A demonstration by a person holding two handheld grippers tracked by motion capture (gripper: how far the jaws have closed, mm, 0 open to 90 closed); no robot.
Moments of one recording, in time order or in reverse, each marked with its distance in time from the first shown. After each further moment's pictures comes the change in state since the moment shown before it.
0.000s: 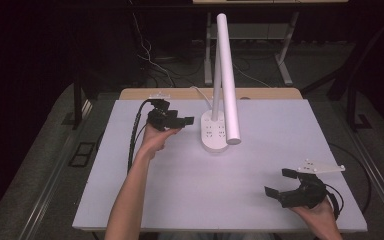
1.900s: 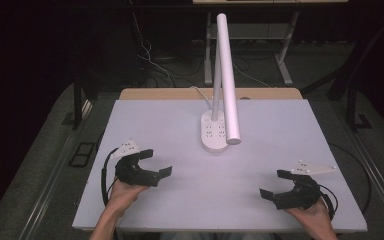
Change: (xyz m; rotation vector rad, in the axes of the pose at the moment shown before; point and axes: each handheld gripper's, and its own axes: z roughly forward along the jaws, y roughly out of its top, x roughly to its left) left arm -0.057 -0.118 -0.110 -0.084 -0.033 0.102; right arm 0.009 0.001 0.009 0.019 0.003 -0.030
